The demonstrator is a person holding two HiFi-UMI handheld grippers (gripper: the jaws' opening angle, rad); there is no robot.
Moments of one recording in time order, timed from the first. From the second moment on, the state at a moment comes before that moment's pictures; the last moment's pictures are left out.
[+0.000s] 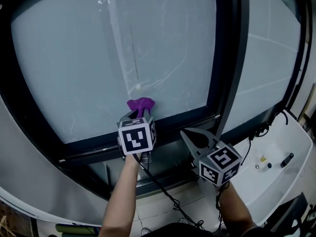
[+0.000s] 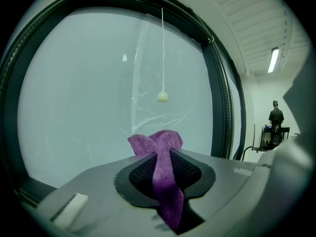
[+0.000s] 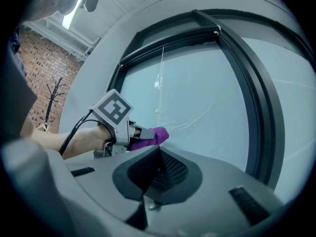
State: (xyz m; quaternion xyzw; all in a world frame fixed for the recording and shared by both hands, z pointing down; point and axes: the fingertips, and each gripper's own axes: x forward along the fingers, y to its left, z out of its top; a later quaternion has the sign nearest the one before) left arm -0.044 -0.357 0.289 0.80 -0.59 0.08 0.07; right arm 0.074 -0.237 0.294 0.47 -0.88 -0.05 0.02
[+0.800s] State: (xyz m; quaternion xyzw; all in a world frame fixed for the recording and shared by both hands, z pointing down) left arm 0.008 -0.411 0.381 0.75 -0.64 0.09 0.16; right arm 0.128 -0.265 0.331 0.48 -0.88 -0.01 0.04
